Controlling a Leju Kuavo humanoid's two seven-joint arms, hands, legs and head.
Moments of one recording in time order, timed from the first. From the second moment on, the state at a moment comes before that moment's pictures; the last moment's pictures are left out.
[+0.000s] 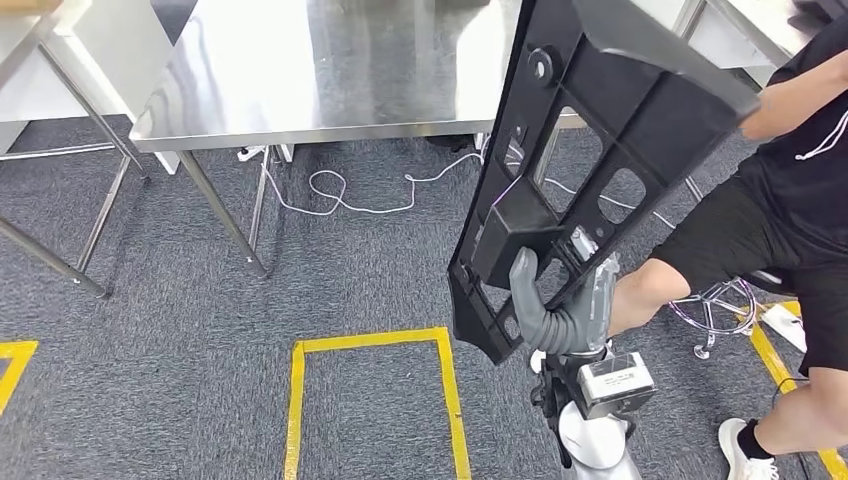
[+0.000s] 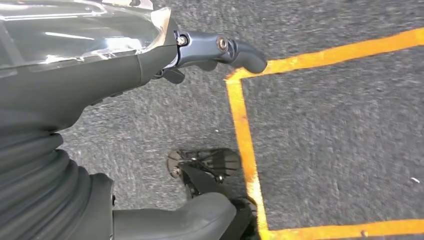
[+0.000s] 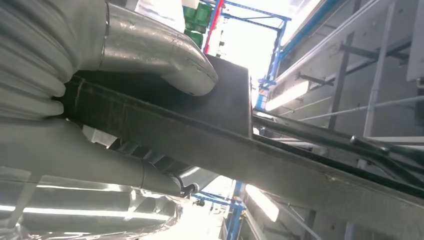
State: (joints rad) left arm -0.07 -0.10 0.83 -0.22 -0.75 0.05 -0.53; right arm -0.11 0.07 0.31 -1.86 0.28 -0.22 -0.50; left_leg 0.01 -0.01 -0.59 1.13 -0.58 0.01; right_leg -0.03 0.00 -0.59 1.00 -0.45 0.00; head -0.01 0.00
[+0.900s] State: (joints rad) left arm -0.07 -0.11 0.83 -0.21 -0.76 0.05 -0.54; right arm -0.10 0.07 0.31 -1.86 0.28 -0.22 -0.52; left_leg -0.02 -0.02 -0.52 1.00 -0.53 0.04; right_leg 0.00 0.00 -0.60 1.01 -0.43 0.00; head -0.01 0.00
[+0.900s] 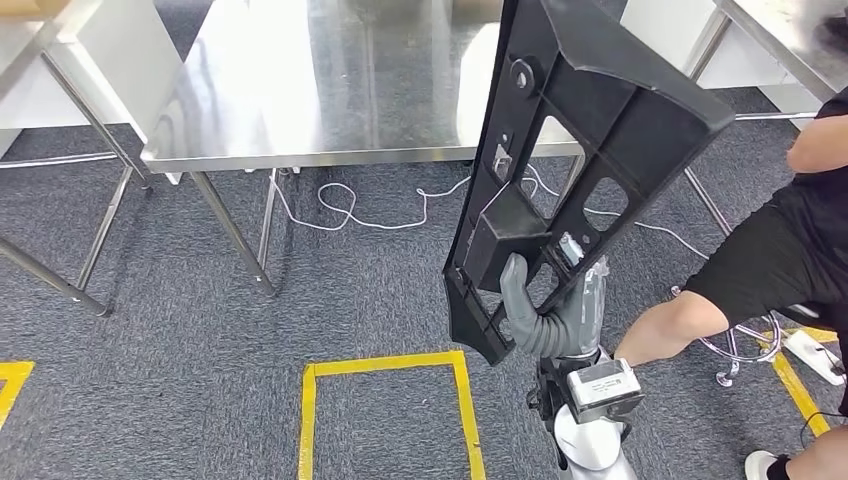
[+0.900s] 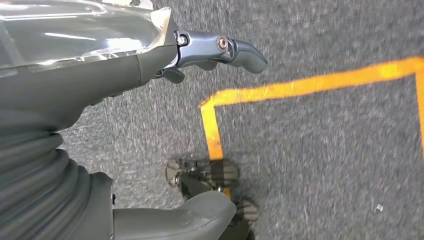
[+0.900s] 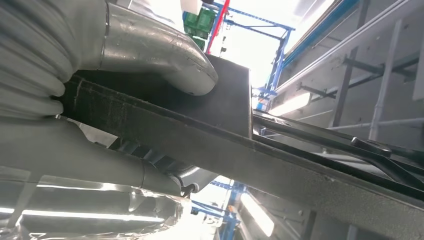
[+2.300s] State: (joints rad) left arm -0.07 -0.10 0.86 -0.21 -0.76 0.04 -0.56; right arm -0.13 0.07 0.31 -1.84 0.27 -0.22 -0.52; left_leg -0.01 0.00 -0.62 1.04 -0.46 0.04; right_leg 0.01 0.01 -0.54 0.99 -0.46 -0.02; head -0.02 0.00
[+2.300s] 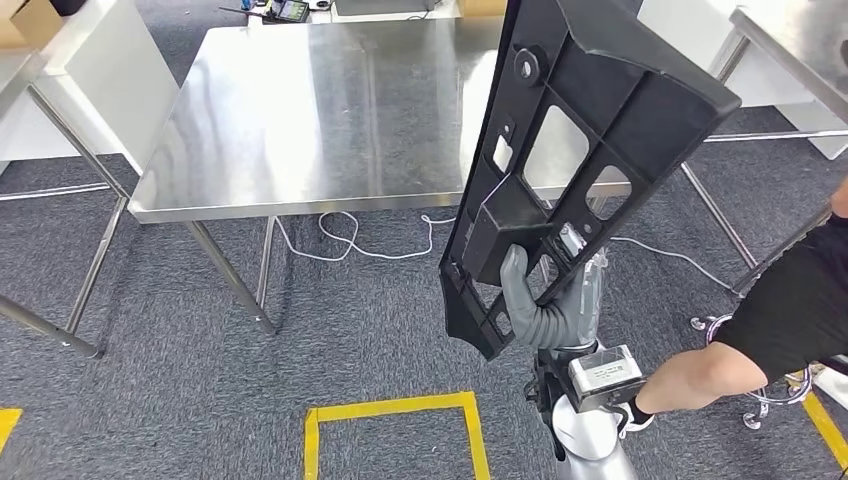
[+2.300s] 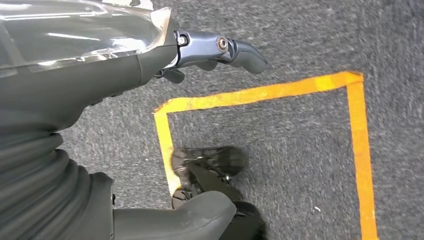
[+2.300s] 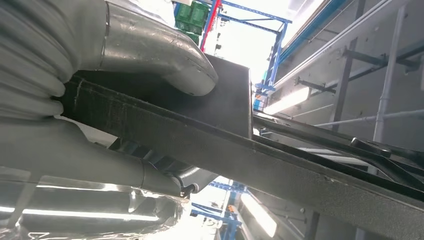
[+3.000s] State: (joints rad) left arm -0.07 -0.10 0.86 -0.22 -0.75 0.04 -0.57; right arm -0.13 0.06 0.32 -1.83 0.27 -0.22 -0.52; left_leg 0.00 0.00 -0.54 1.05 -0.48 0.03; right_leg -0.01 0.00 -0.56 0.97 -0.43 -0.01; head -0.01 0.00
